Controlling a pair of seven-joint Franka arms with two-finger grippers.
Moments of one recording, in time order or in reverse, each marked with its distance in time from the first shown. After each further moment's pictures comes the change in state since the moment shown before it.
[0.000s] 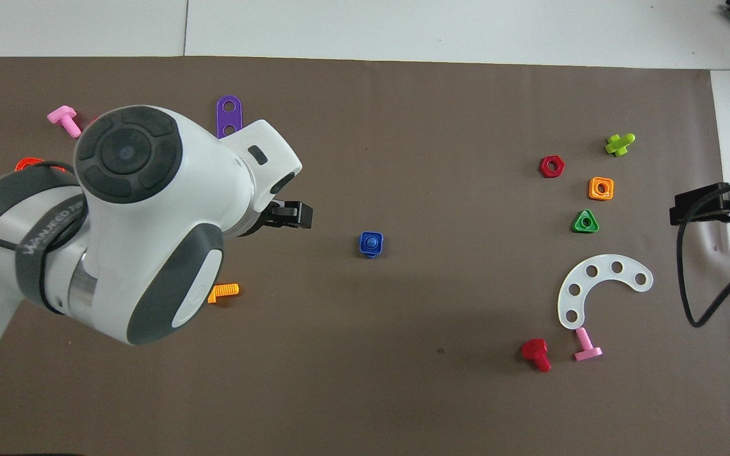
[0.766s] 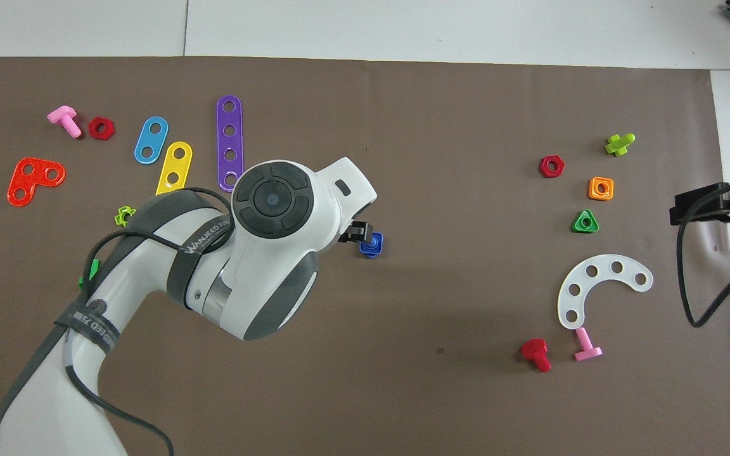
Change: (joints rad) left arm -0.086 0.112 0.001 -0.054 0.001 0.168 -0.048; right arm 0.000 0.000 0.000 0.000 0.000 0.000 0.000
